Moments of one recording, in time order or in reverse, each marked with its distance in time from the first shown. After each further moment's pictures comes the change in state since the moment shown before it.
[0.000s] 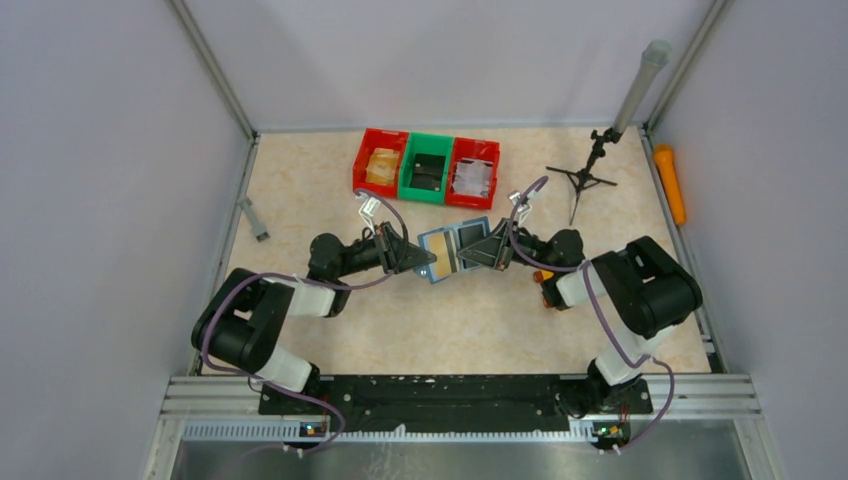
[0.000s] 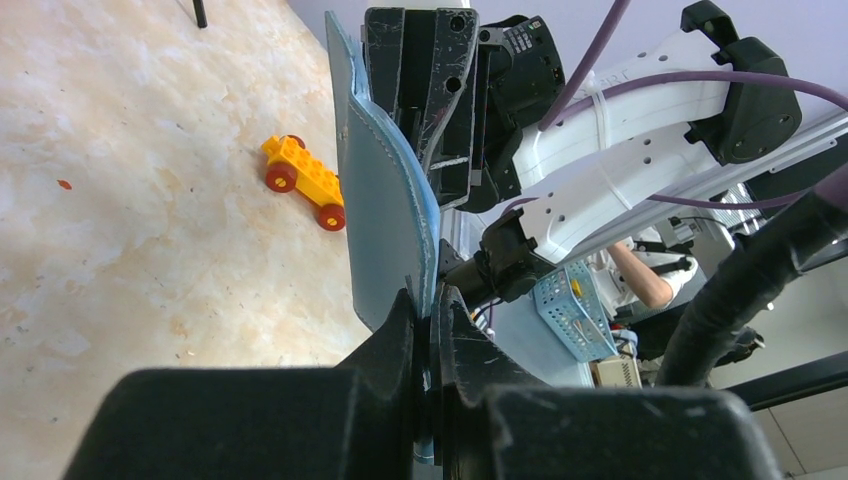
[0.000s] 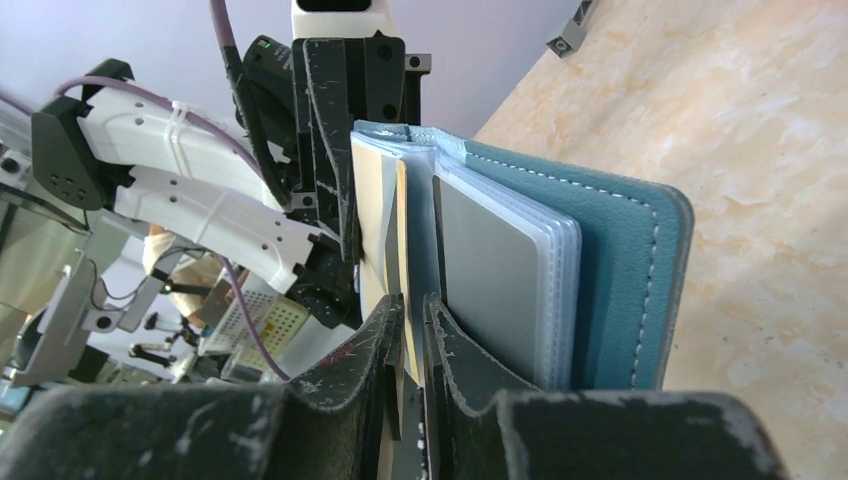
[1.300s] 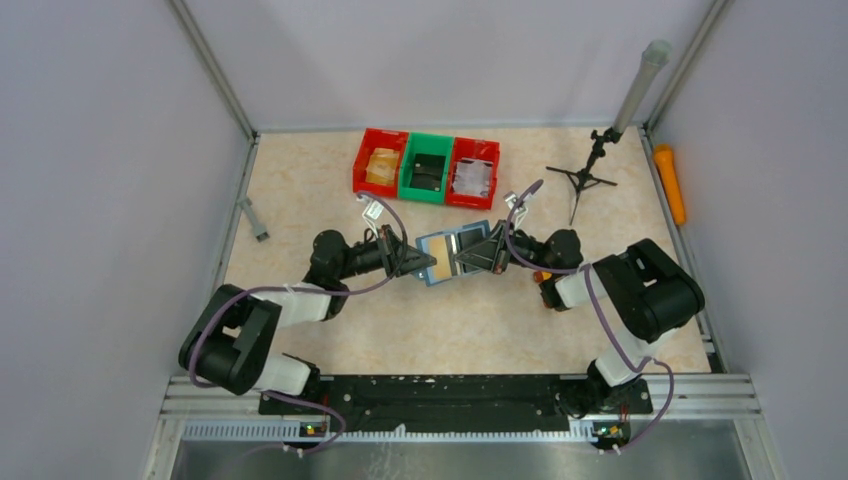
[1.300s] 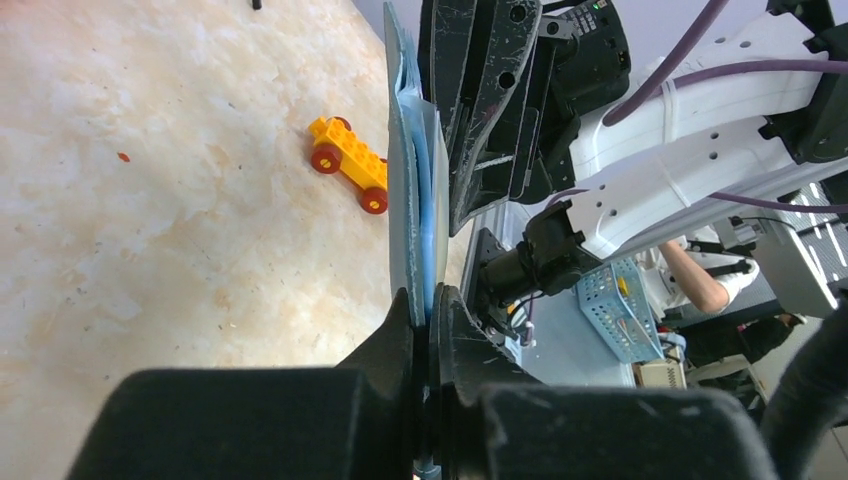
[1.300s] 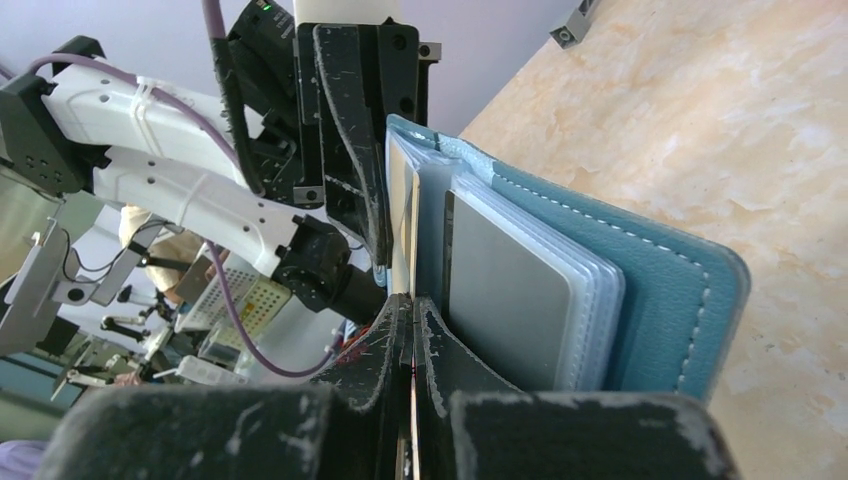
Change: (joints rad) left arm -0.012 -0.094 0.000 -0.248 -0.048 0.162; right arm 0.029 -0.027 0.001 -0.038 -0.011 -0.096
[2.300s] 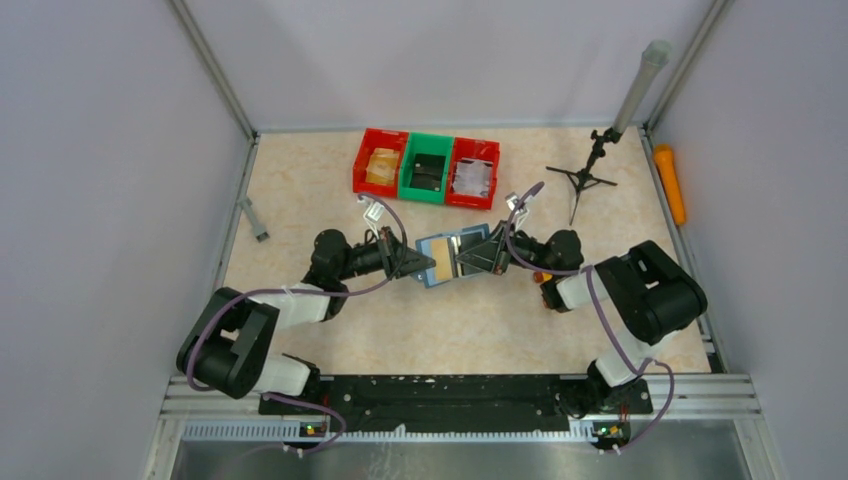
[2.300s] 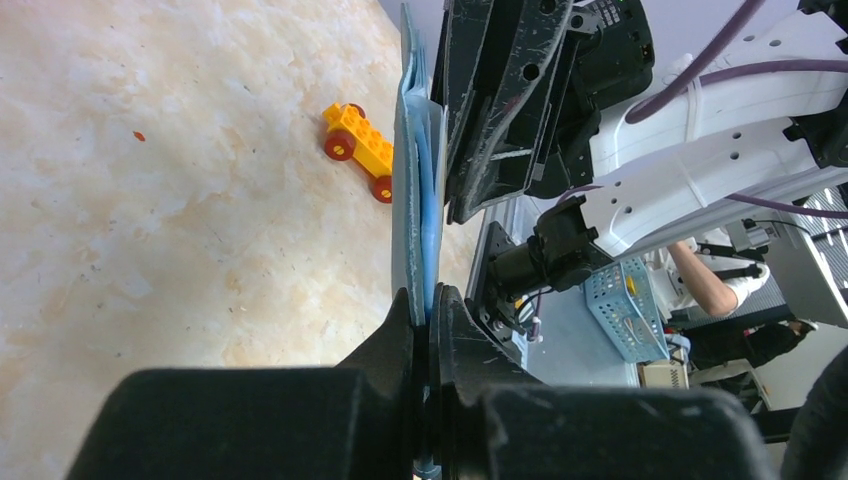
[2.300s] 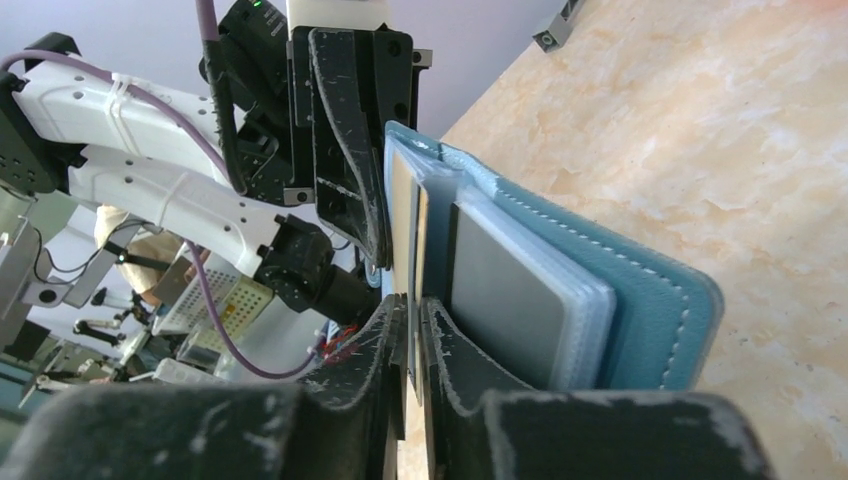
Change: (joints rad) left arm -0.003 -0.035 0.000 -0.101 -0.026 0.047; right arm 0.002 -0.015 -0.013 -0.026 0.016 -0.047
